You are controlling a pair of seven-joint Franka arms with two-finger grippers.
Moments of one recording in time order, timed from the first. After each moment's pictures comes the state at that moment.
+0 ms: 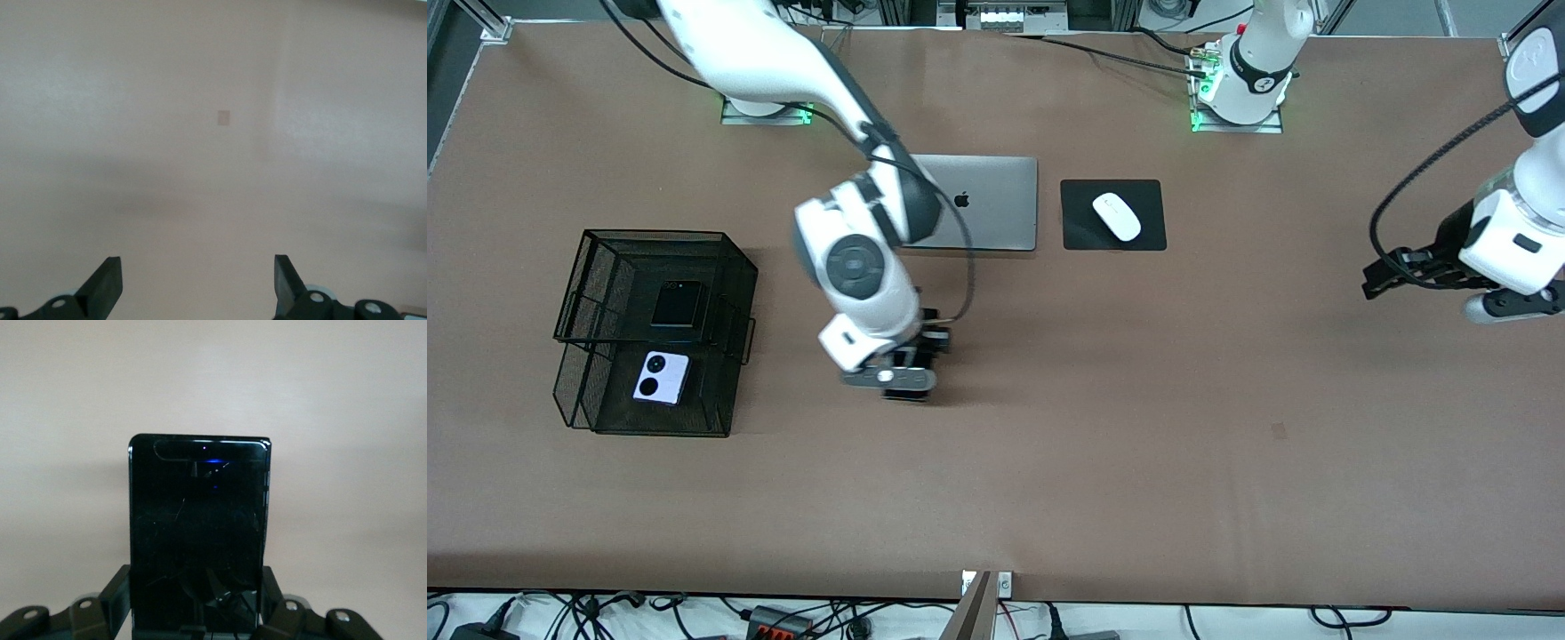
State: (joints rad) left arm 0.07 0.10 -0.08 -1.65 0.02 1.79 -0.19; right arm 0.56 0.67 -0.07 -1.34 0.06 1.97 0.53
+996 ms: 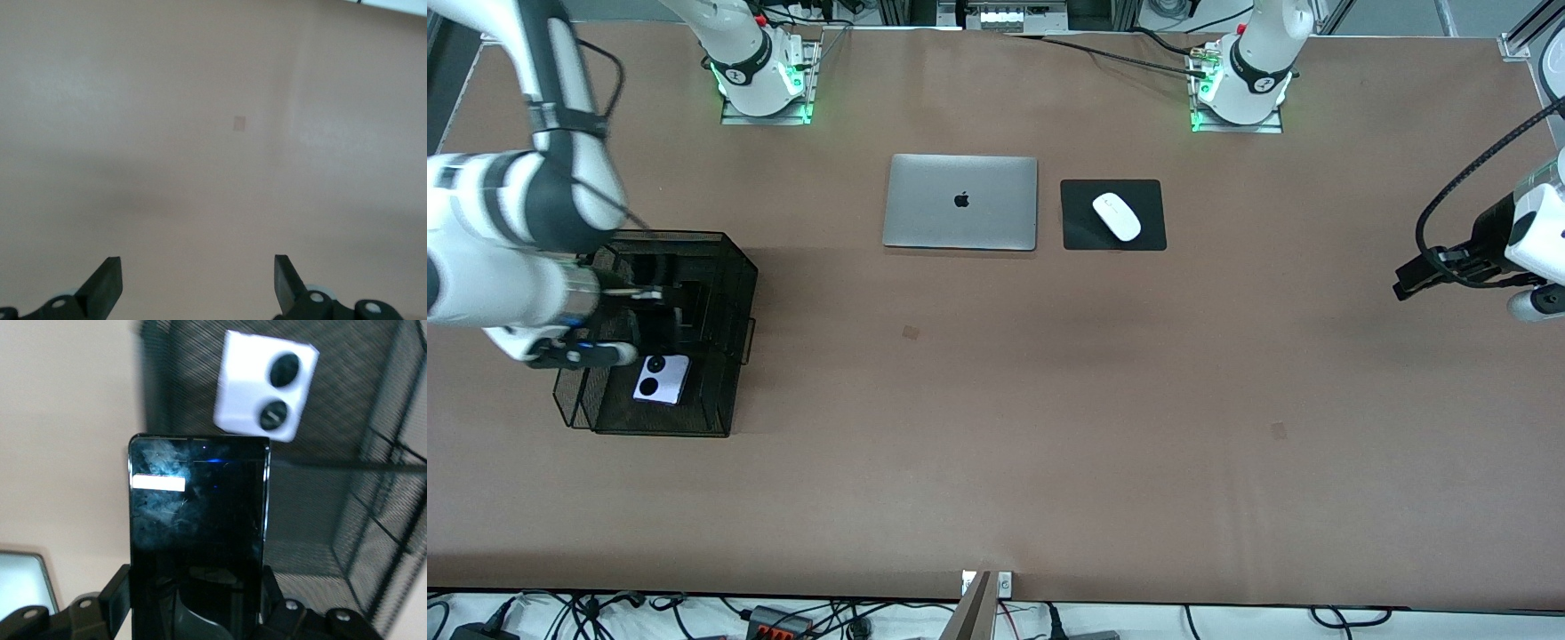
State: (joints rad) left arm 0.02 0.09 0.00 -1.63 0.01 1.75 -0.19; right arm 0.01 0.36 -0.08 -1.65 0.05 1.69 -0.10
